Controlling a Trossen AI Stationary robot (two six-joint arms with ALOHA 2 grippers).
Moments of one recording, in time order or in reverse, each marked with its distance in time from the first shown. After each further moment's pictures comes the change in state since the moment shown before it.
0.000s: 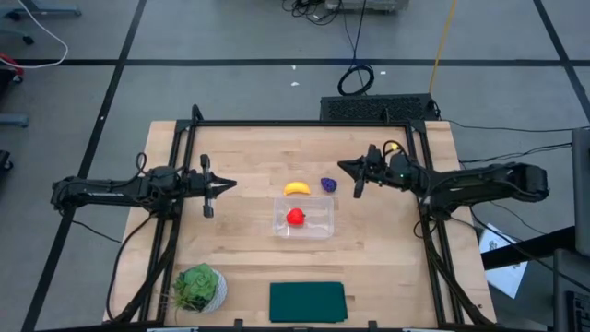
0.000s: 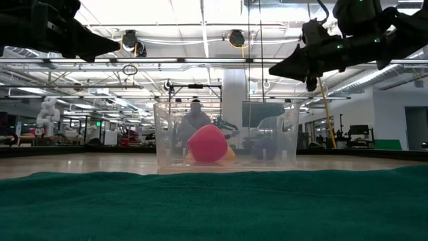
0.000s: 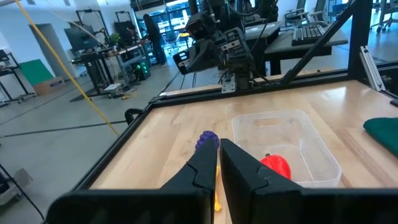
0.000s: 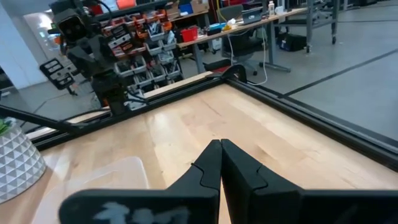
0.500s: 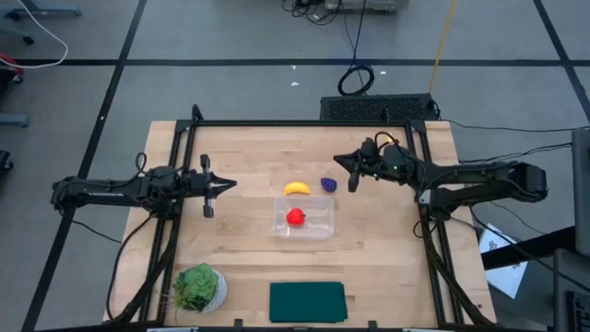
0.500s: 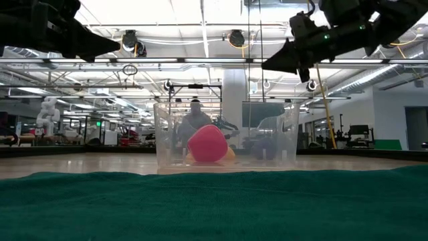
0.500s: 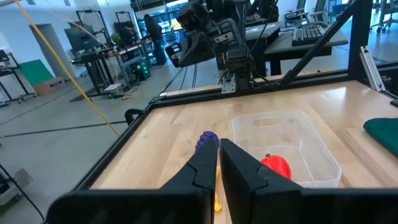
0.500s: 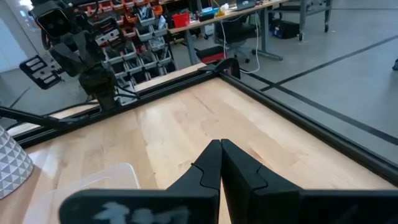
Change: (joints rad) left arm 0.000 0.000 0.000 0.001 0.000 0.000; right arm -0.018 0.015 0.165 -0.228 0.000 -0.016
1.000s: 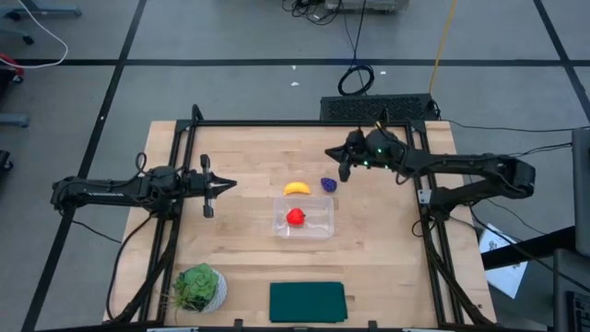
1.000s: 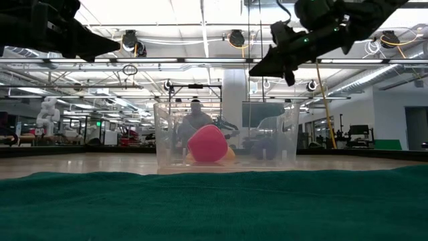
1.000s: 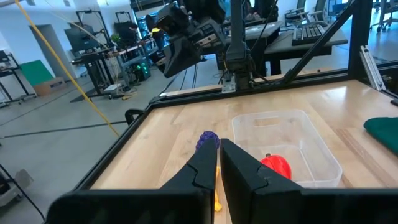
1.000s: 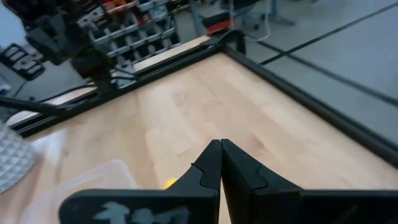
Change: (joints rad) left arm 0.000 0.000 0.000 0.000 0.000 0.003; right arm -0.125 0.157 0.187 -0.160 -0.187 0.015
